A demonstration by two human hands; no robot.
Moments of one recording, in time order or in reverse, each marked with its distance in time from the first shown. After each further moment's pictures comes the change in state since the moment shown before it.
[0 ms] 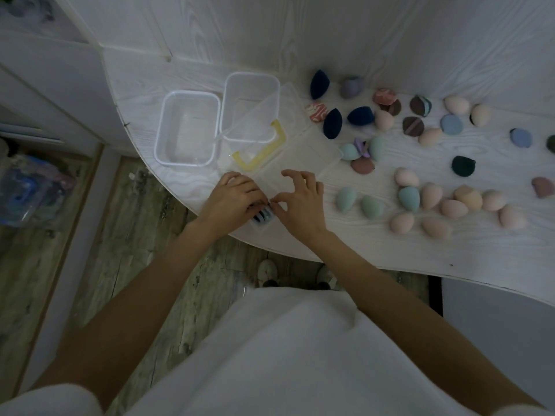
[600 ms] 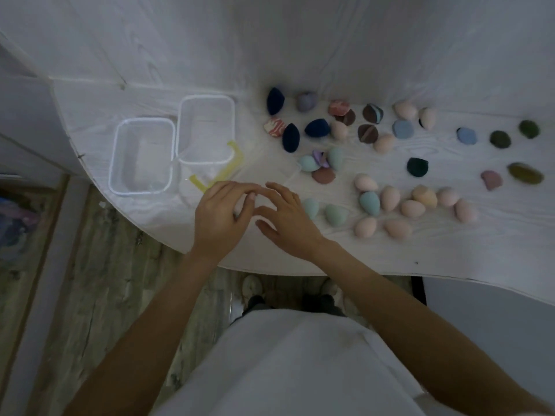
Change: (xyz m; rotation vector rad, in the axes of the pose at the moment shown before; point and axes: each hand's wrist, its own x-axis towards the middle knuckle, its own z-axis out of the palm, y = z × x) left_hand 0.042 0.072 -0.023 -0.284 0.474 -0.183; right_hand -0.015 0.043 -0.039 0.050 -0.083 -0.280
